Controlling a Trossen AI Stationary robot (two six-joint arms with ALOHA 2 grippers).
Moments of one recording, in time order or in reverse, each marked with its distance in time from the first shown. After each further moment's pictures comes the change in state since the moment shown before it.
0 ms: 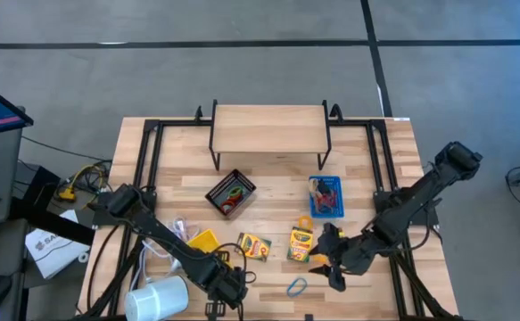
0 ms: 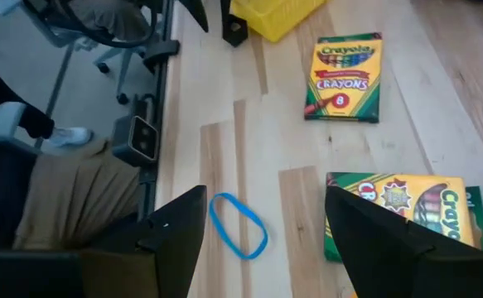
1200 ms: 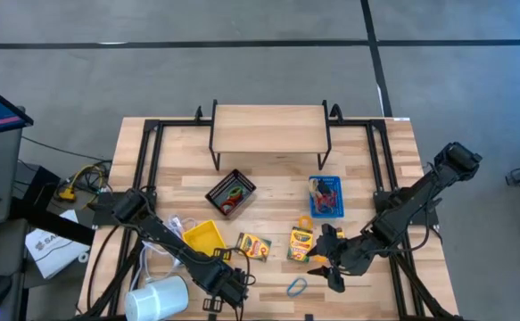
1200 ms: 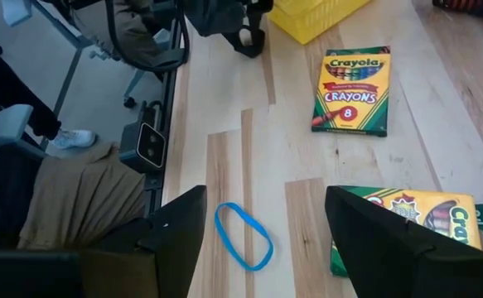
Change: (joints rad) left arm 0.010 0.069 -0.008 -0.042 -0.065 0.125; right arm -0.001 0.007 0.001 0.040 0.002 -0.036
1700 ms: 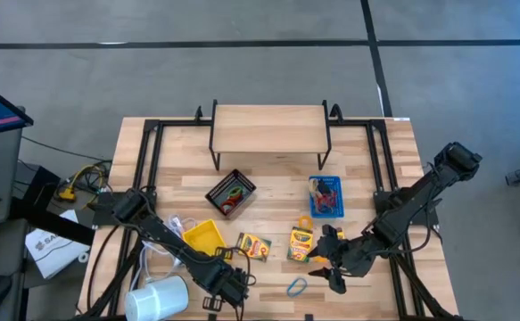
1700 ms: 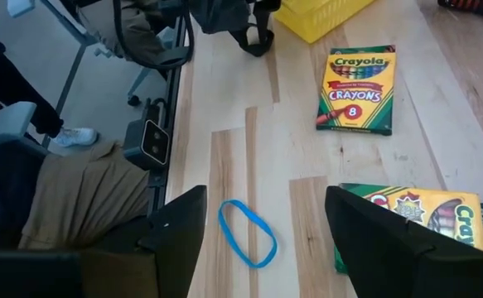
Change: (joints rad) left arm 0.004 0.000 0.000 0.000 -0.022 0.052; right arm 0.007 0.000 0.000 0.001 0.005 0.001
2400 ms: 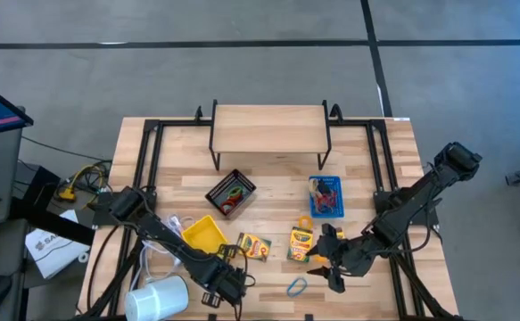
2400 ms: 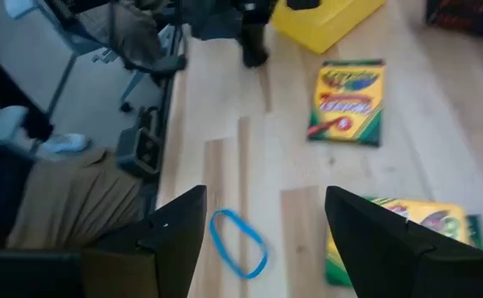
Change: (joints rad) left arm -0.005 -0.037 -0.054 0.066 -0.081 0.115; right arm 0.000 0.000 0.000 0.010 0.034 -0.027
